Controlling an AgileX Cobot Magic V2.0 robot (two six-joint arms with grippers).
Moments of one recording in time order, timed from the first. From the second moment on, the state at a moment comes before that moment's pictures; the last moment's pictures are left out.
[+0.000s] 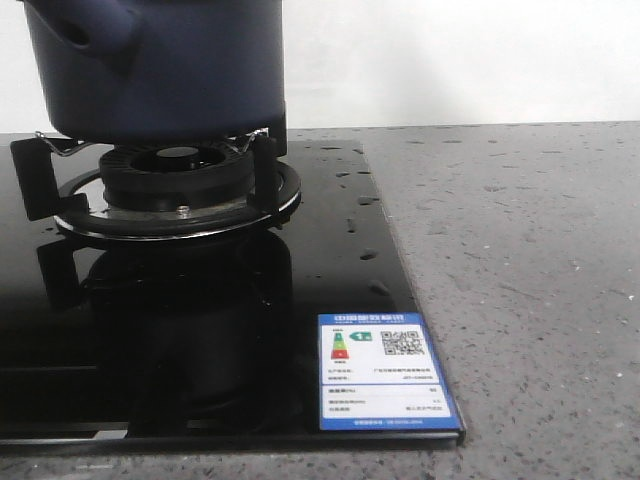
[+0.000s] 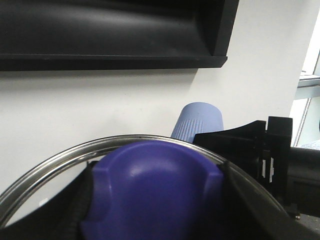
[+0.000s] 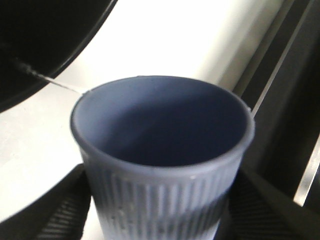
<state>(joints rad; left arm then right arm) -0.11 0.91 -1.00 -1.25 0.42 1.17 0.65 1.61 -1.40 -1.76 0.12 -0.42</state>
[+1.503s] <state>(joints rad) -0.16 0.98 -1.00 -1.29 0.46 1.17 -0.04 1.21 -0.64 -1.18 -0.38 0.98</state>
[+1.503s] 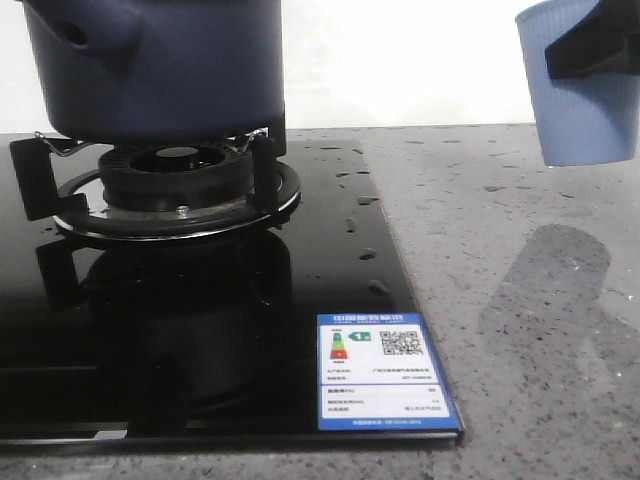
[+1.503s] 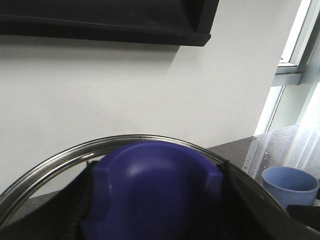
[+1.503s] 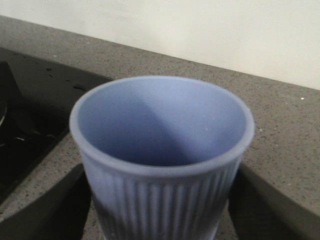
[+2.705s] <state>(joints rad) -0.16 0.98 -1.00 -1.30 0.53 1.21 -0.04 1.12 -0.64 -1.20 -0.46 0.98</state>
